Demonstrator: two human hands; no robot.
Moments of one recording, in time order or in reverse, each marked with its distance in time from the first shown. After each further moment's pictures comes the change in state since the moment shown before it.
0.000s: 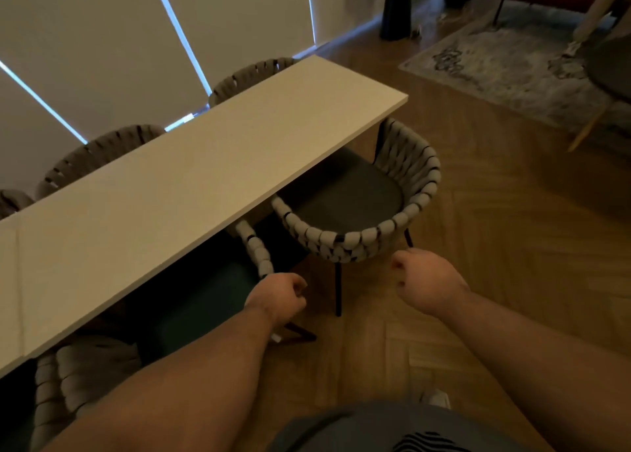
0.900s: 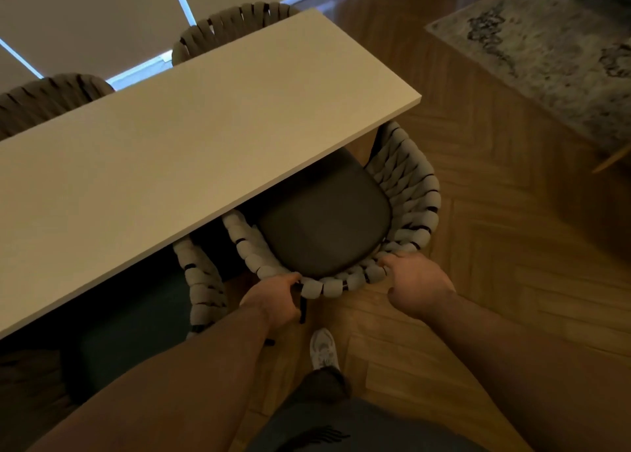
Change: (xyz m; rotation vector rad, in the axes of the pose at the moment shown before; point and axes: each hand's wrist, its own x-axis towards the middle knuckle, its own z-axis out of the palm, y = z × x) left_hand 0.212 0.105 0.002 -0.029 -0.217 -0.113; right_hand 0.218 0.112 -0.067 -0.158 -0.201 -0.040
